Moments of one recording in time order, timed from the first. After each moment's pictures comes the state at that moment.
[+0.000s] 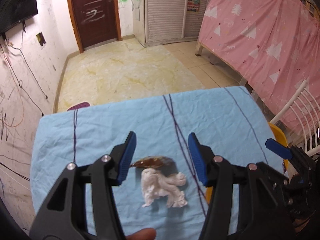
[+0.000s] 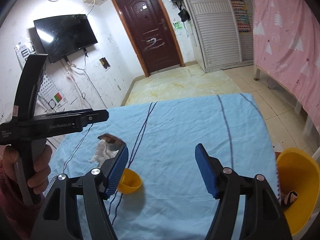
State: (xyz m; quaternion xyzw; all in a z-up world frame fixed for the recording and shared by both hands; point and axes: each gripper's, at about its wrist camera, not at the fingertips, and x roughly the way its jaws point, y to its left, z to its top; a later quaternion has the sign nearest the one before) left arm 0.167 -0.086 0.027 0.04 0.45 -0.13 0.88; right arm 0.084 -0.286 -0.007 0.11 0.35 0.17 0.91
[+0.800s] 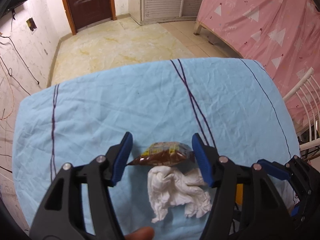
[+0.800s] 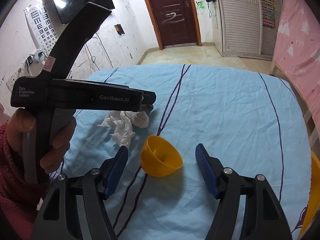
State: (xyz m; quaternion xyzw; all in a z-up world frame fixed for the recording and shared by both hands) left arm 0.195 -0.079 -0.035 0.05 0.51 -0.15 0.84; right arm 0.085 -0.220 -0.044 0.03 0.43 0.22 0.88
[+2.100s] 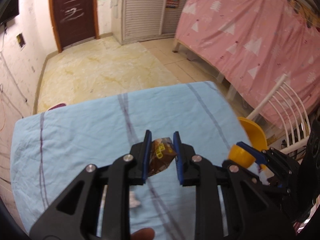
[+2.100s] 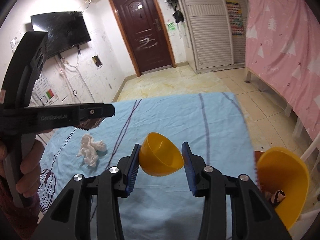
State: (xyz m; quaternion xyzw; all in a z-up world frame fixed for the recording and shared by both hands) left arm 0.156 -0.147 0.033 0.03 0.45 -0.22 0.87; right arm 0.063 -0.322 -0.005 0.09 0.35 0.13 0.92
